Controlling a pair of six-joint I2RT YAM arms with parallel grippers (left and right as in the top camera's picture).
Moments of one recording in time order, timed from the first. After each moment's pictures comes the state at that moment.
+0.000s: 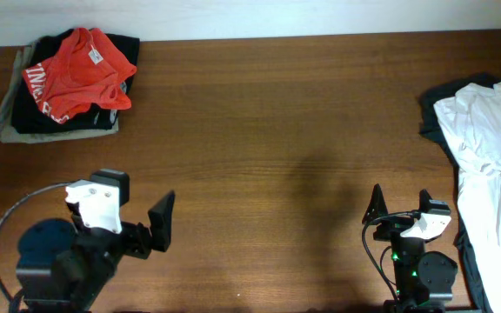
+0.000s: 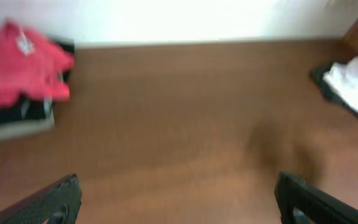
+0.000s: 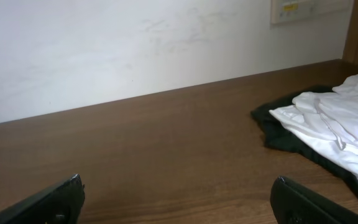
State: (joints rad) left arm -0.07 0.61 1.02 -0.90 0.24 -0.05; right arm -0.06 0.01 0.01 -0.07 0.03 0.17
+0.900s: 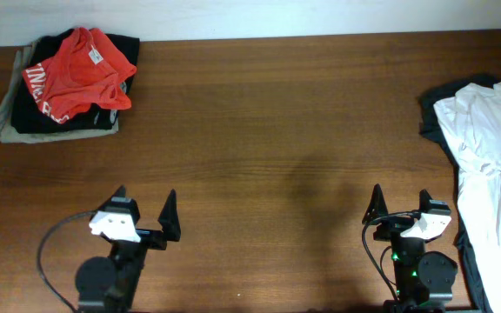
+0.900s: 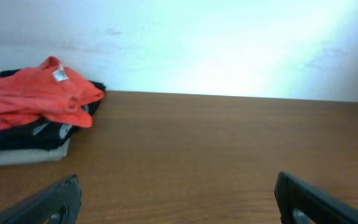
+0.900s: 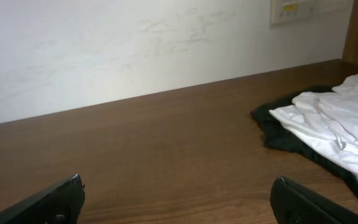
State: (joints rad) left arm -0.07 0.21 0.21 -0.10 0.10 -0.14; right arm -0.06 0.01 0.01 -0.07 0.03 0.17
